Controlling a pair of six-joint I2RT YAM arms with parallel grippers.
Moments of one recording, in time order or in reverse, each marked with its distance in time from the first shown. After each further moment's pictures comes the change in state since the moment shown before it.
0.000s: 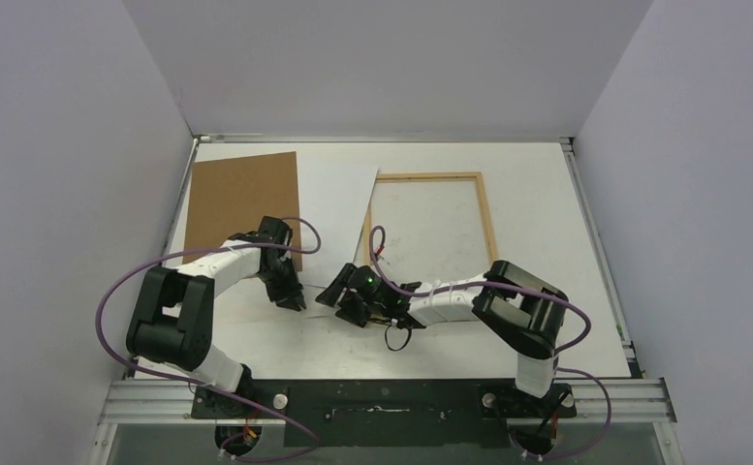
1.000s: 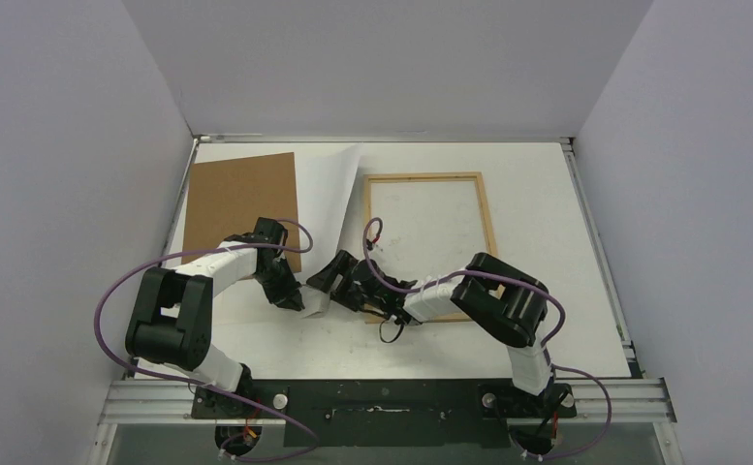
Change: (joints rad) left arm 0.032 0.003 -0.034 0.016 0.011 -0.114; right arm -0.046 0.122 -0.015 0.367 -0.020 -0.097
